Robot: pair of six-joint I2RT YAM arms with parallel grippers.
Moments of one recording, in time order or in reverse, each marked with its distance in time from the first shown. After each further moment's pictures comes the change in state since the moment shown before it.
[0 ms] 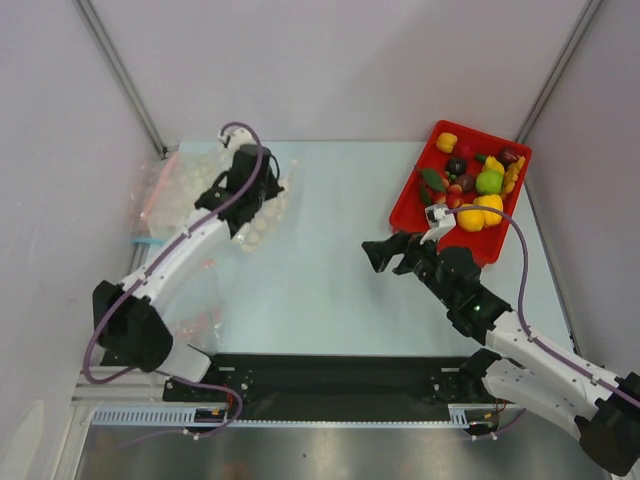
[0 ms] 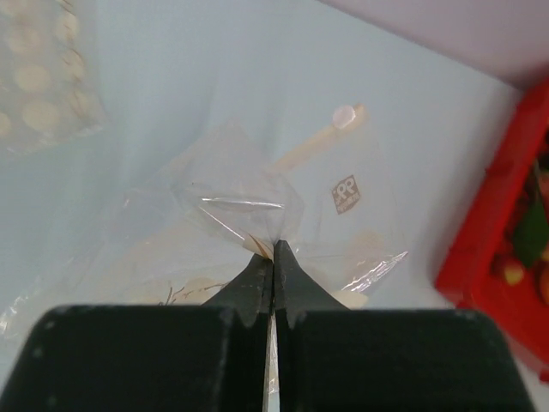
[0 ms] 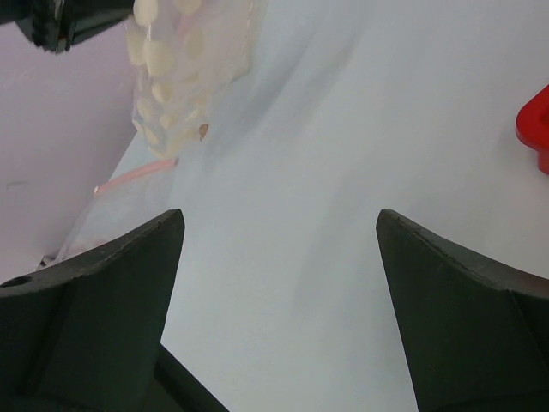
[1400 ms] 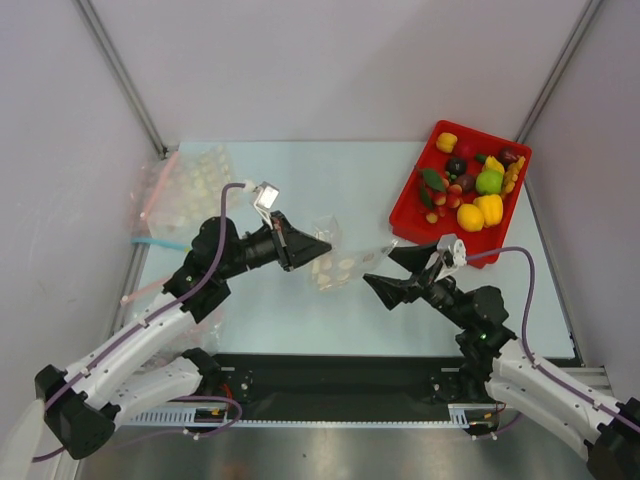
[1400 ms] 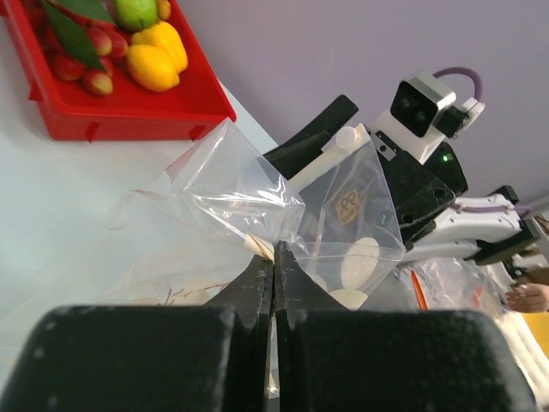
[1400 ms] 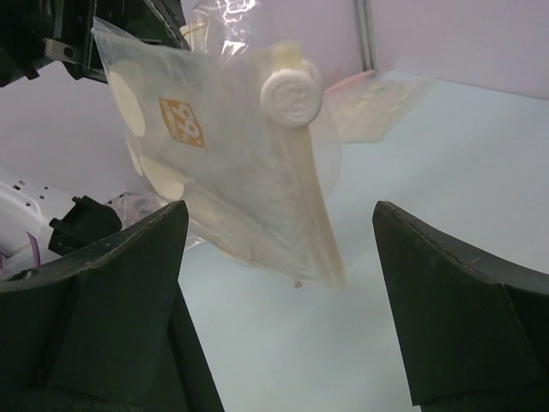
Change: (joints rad) left arm -0.257 -0.600 -0.587 0.523 0.840 -0.077; right arm 0.004 -0.207 -0.296 0.513 -0.359 -0.160
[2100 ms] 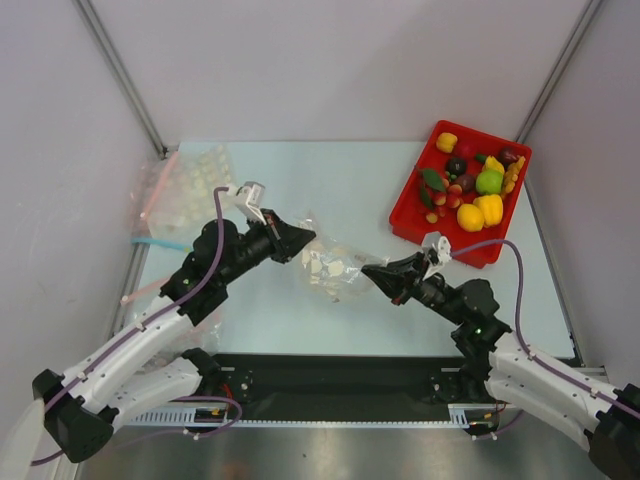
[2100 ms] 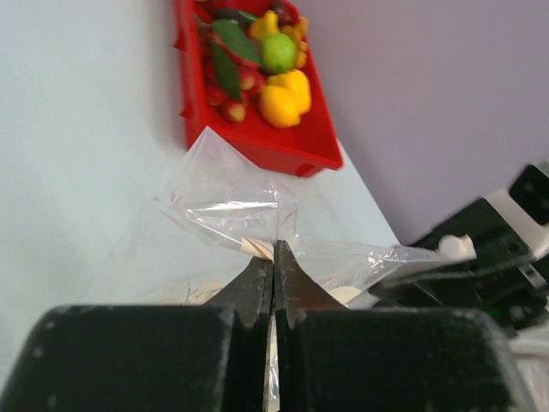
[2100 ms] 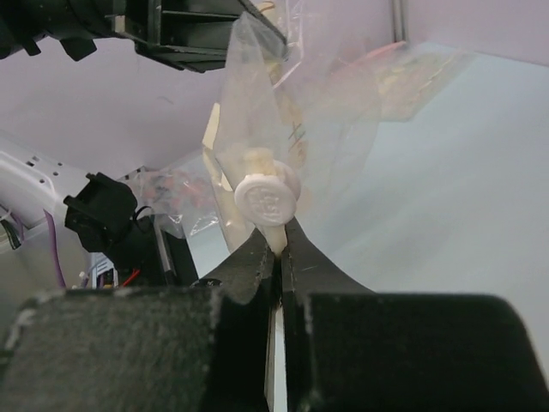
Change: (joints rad) left arm 0.000 -0.017 -0.010 -0.091 -0.274 0.021; right arm 0.037 0.067 0.044 -0.045 -0.050 -0.017
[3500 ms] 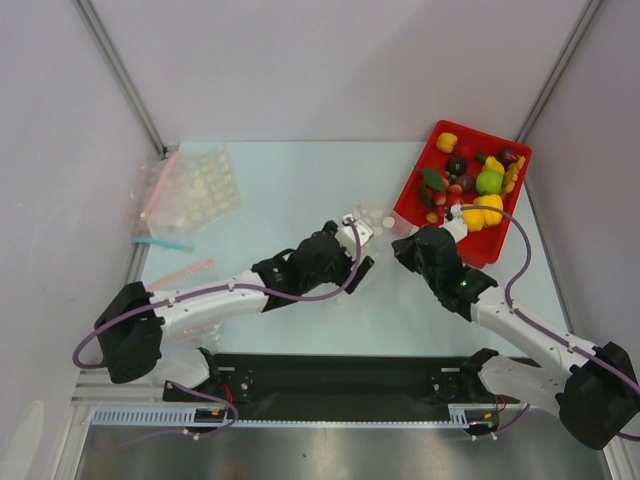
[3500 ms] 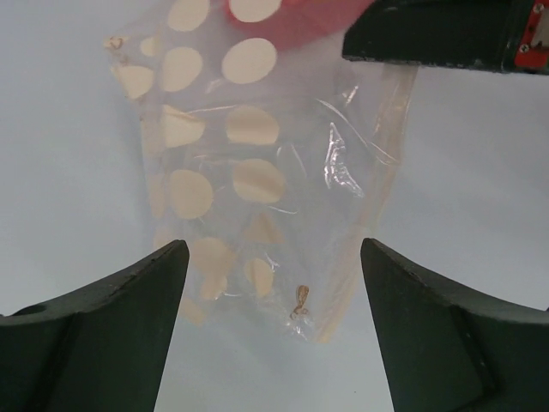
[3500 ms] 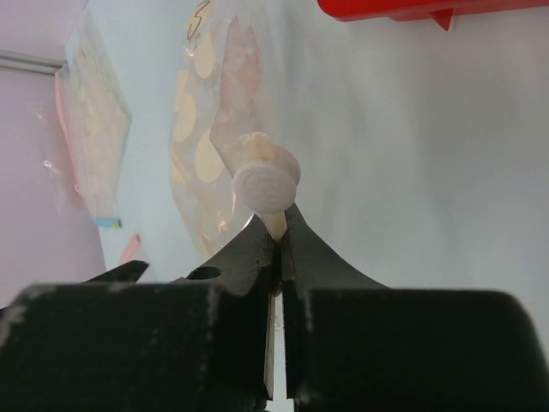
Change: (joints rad) left arm -0.324 0.483 0.121 0.007 -0.367 0.628; right arm -0.125 0.360 0.370 -0.797 0.673 0.698
